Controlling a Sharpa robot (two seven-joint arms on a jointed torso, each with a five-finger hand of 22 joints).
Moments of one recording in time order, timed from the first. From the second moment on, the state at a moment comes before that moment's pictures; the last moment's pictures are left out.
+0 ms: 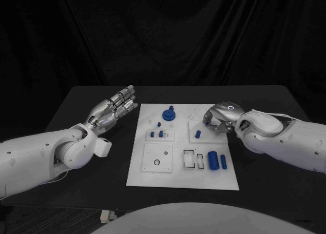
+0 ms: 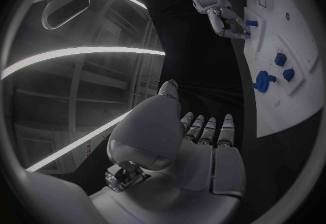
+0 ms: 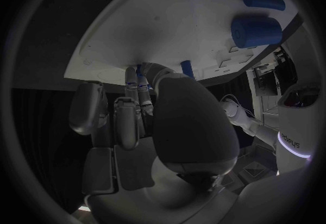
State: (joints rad) left arm 1.11 -0.97 -0.21 1.52 -0.14 -0.01 0.68; left_hand 1.48 0.17 -0.22 0.29 0.50 0.11 -0.02 0.02 0.02 0.01 0.06 0.11 0.02 0.01 0.11 0.01 0.01 0.14 0.04 0.20 0.02 0.11; right arm 1.14 -0.82 -0.21 1.38 -1.73 -0.41 -0.07; right_hand 1.50 -0.21 0.42 0.20 0.31 1.07 0.11 0.16 0.21 1.10 0.05 0.26 0.17 1.47 -0.04 1.48 1.31 0.09 1.44 0.07 1.17 1.31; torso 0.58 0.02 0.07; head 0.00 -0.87
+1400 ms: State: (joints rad) left arm 1.11 -0.96 -0.21 1.51 -0.14 0.00 0.68; left_hand 1.49 0.17 -0.22 0.29 0.51 0.11 -0.02 0.02 0.02 0.01 0.06 0.11 0.02 0.01 0.12 0.02 0.01 0.15 0.04 0.22 0.02 0.11; right arm 1.22 -0.87 -0.21 1.49 -1.71 -0.42 -0.11; right_hand 1.43 -0.24 0.39 0.23 0.17 0.99 0.11 0.10 0.22 1.06 0.08 0.23 0.15 1.47 -0.03 1.47 1.31 0.09 1.43 0.08 1.15 1.31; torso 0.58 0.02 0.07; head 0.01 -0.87
